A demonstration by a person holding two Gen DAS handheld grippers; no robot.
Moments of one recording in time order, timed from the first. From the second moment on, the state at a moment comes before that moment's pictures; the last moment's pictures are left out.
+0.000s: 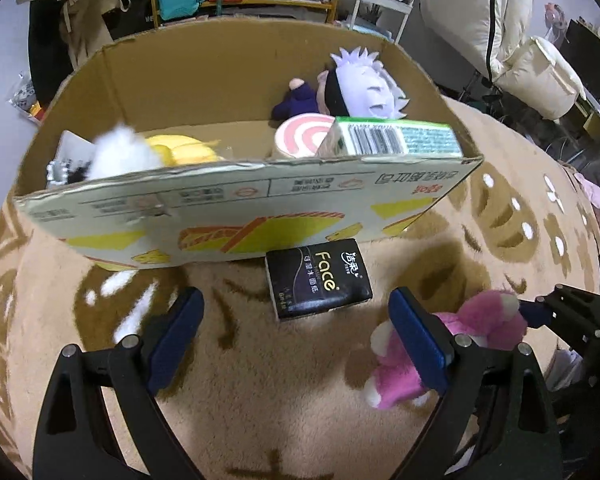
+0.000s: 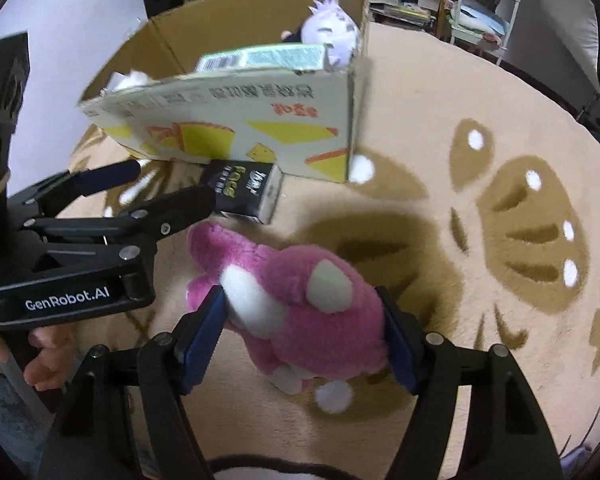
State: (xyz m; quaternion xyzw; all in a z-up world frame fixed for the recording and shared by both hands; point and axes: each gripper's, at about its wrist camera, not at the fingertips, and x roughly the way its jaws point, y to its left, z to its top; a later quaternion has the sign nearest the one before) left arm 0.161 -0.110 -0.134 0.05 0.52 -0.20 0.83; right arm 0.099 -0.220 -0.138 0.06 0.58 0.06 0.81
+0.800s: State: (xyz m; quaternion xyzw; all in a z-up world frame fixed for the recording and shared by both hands) left arm 0.182 -0.121 -0.173 0.03 0.58 -0.18 0.80; right arm 0.110 -0.219 -0.160 0.07 0.60 0.04 0.80
